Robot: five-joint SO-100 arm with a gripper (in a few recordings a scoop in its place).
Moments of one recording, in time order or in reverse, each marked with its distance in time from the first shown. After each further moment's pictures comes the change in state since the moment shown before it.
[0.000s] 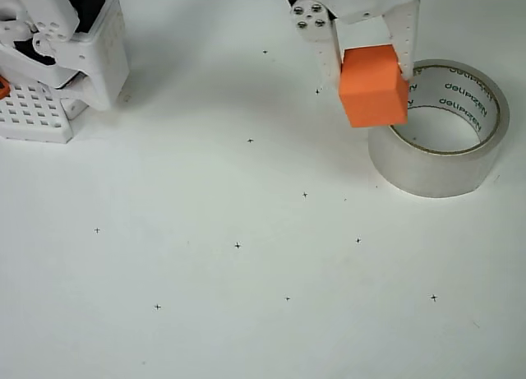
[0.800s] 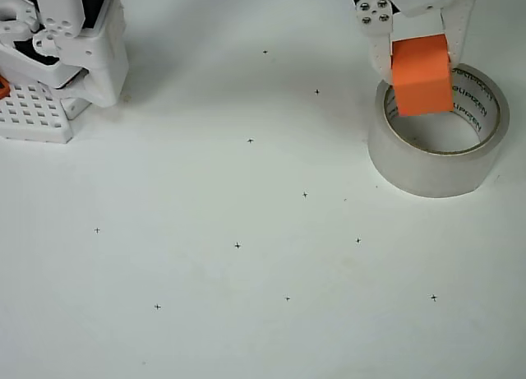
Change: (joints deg) arm -5.3 -14.9 -12.6 0.0 0.3
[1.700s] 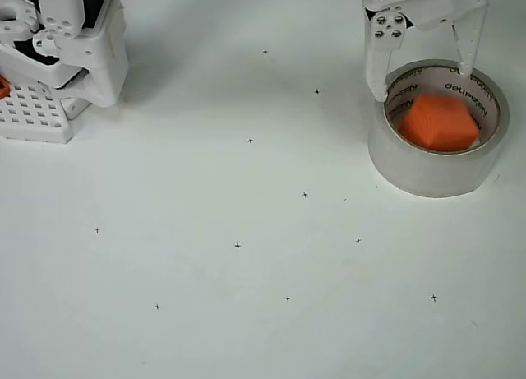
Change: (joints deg) arm 0.0 -3.0 0.0 -4.6 -2.5
